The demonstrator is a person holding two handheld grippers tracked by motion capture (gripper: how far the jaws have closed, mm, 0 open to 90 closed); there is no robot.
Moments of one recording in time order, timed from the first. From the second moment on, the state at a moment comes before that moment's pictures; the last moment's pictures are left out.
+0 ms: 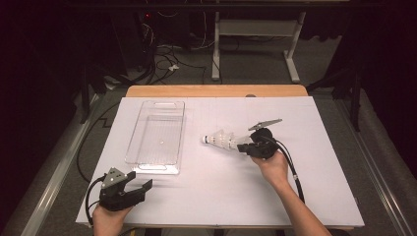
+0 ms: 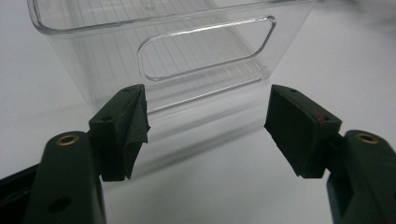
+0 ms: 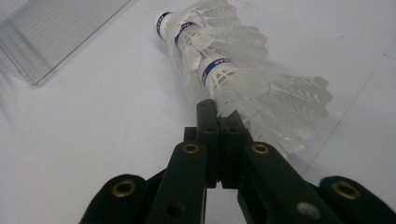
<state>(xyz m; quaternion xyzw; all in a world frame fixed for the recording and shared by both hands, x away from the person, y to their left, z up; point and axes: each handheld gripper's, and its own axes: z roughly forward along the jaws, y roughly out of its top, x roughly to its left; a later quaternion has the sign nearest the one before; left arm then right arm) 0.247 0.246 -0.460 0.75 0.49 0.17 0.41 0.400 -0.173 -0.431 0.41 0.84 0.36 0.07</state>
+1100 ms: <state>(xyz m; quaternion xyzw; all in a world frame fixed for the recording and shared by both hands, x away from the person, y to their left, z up) 0.248 0.247 -0.460 0.75 0.49 0.17 0.41 0.413 -0.154 -0.432 0.40 0.84 0.36 0.07</state>
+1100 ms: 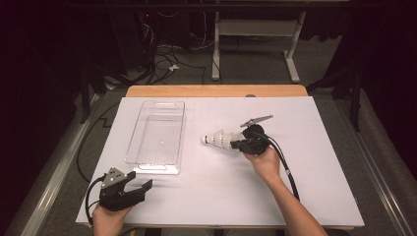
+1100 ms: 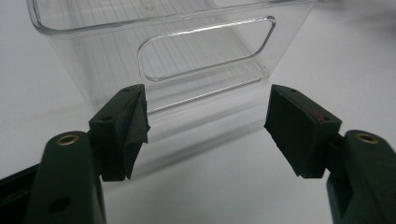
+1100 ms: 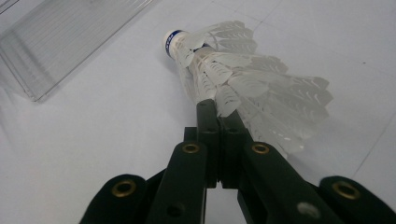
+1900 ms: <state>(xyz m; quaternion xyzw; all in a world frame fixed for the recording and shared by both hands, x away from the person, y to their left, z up) 0.248 0.247 -0.461 0.75 0.49 0.17 0.41 0.420 -0.153 -0.439 0.41 0.83 0.37 0.06</state>
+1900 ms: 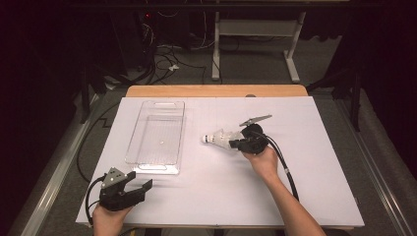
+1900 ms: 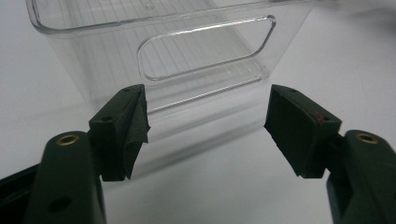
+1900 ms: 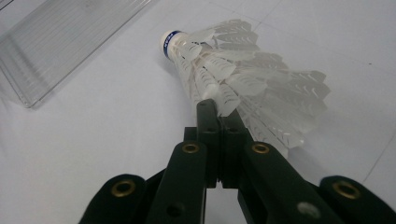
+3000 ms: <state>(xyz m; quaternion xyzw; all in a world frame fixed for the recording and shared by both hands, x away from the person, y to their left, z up) 0.247 0.246 -0.460 0.75 0.49 0.16 0.41 0.425 -0.154 -0.448 0.42 0.83 0.36 0.06</state>
